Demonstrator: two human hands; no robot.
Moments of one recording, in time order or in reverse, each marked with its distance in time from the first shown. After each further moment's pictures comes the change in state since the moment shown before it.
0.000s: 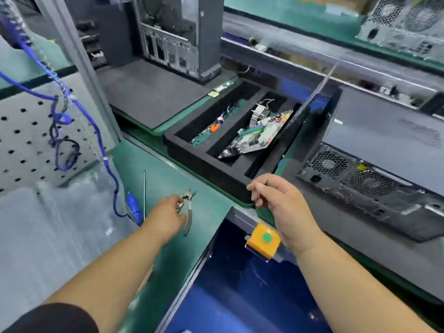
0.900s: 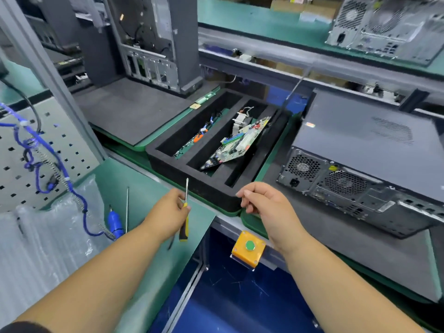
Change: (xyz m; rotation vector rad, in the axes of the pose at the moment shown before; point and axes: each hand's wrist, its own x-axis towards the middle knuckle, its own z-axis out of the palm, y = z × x) left_hand 0.007 0.079 -0.002 -0.085 0.030 0.082; right_hand 0.001 0.006 -0.045 0.006 0.039 0.066
